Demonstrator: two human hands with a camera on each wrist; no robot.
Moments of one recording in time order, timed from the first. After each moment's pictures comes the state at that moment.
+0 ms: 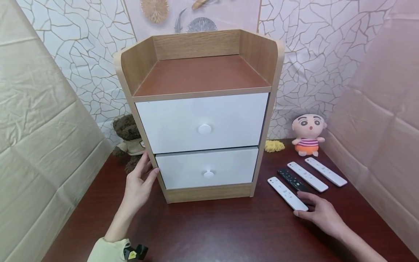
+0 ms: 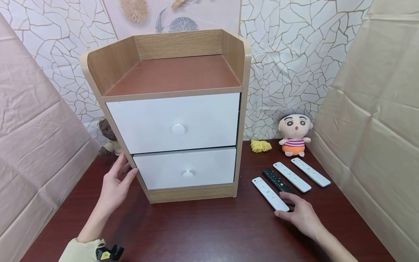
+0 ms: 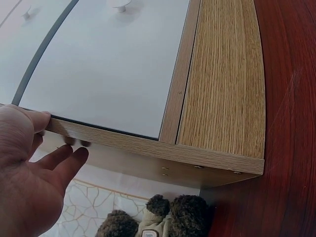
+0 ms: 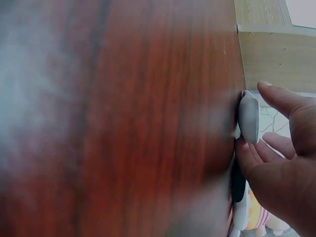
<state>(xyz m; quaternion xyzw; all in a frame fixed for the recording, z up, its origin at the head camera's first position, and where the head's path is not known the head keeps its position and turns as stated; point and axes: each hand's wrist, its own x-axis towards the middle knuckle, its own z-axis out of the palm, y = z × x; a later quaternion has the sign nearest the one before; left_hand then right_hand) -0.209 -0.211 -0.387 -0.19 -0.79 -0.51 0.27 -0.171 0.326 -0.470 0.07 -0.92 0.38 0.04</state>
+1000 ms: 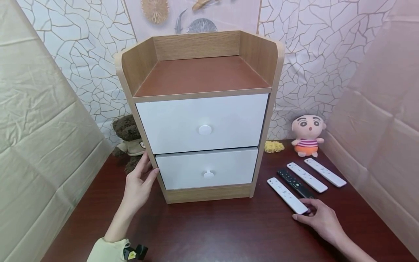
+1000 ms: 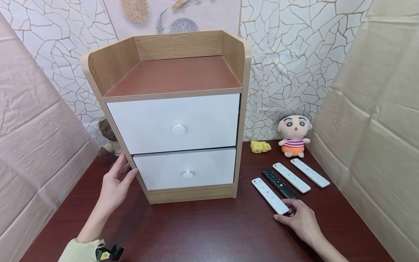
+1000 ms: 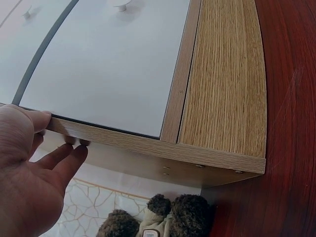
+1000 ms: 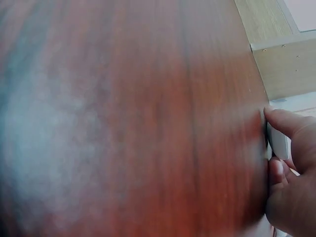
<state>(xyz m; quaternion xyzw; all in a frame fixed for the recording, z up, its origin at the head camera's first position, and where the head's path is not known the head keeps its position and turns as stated) -0.209 -0.212 -0.386 -0.18 -0.80 -0.49 0.28 -0.169 0.326 -0.486 -0.02 -0.95 0.31 0.06</state>
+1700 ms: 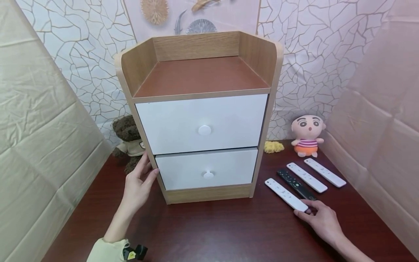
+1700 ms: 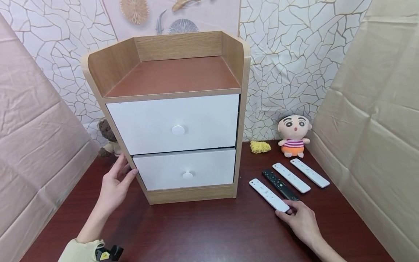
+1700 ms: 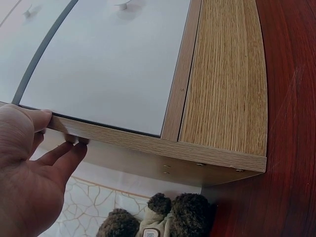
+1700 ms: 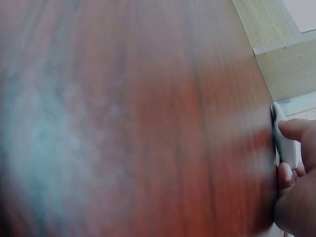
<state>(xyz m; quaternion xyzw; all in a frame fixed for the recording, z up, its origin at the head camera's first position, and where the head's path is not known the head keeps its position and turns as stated) -0.210 -0.213 -0.385 -0.18 -0.81 -0.49 0.28 -0.166 0.323 -0.491 -0.03 -0.94 0.31 0.11</state>
